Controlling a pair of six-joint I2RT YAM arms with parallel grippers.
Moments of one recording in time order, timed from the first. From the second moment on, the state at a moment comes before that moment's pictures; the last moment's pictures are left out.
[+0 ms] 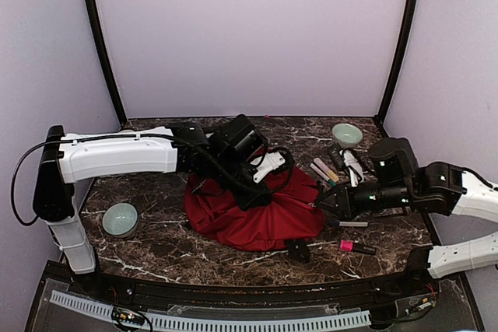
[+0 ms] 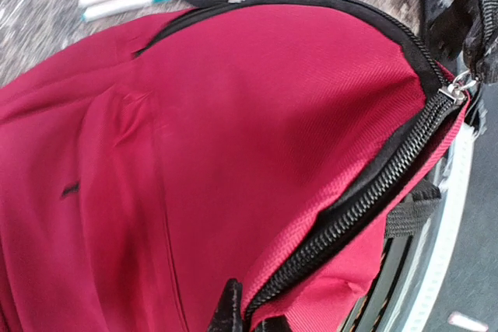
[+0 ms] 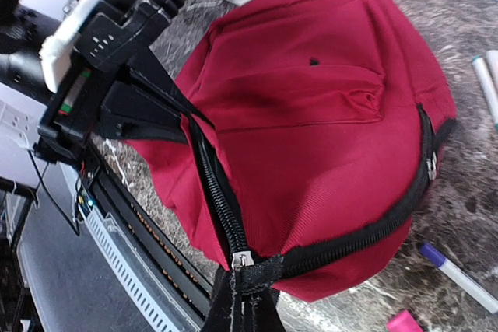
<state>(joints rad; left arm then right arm) -1.07 1.83 1.58 -0.70 0.12 -0.01 1.01 0.85 0.78 -0.55 -0.05 0.56</state>
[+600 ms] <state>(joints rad) -1.05 1.53 1.31 -0.88 0.15 -0.10 1.08 1.23 0.89 -0.33 -0.18 0.45</state>
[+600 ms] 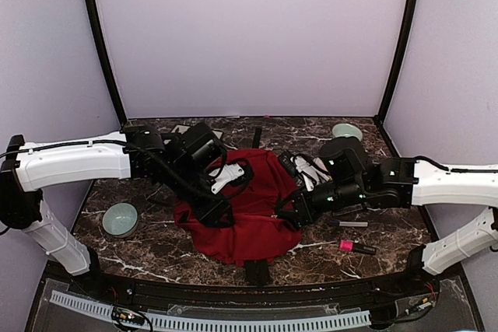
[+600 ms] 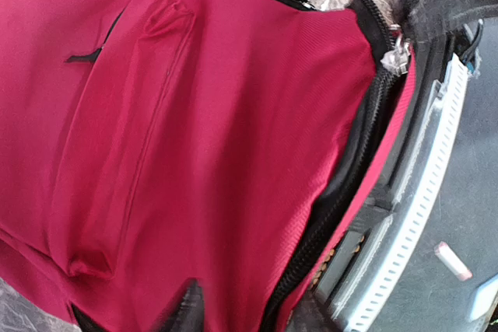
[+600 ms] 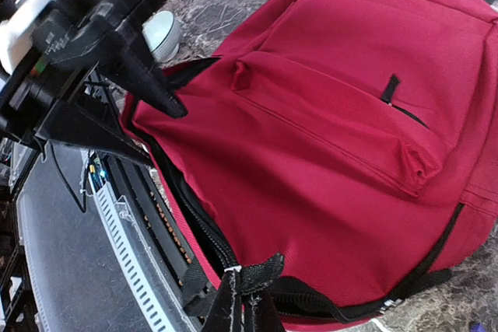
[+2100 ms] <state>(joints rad) -1.07 1.49 1.18 -0.50 0.29 -0.13 1.08 0.79 0.49 -0.09 0.13 0.74</state>
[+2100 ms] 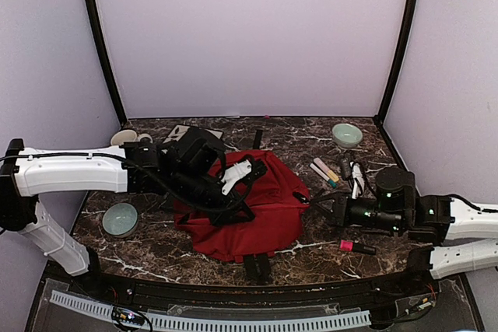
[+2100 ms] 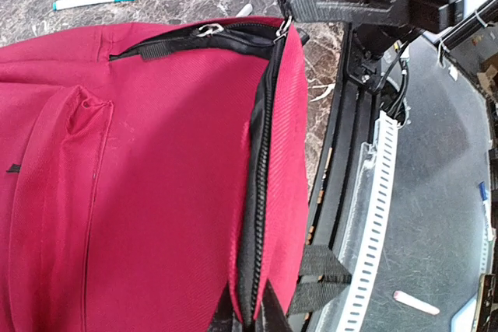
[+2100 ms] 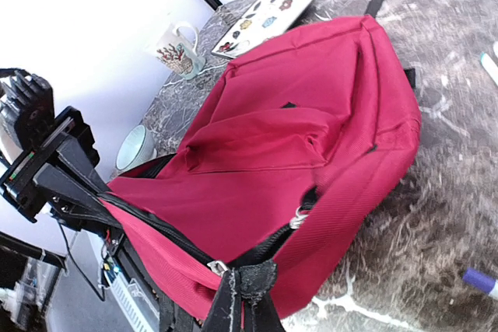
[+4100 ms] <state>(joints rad) -1.06 1.29 1.14 -0.70 0.10 -0.33 0.85 0.98 0.63 -0.32 0.20 0.67</state>
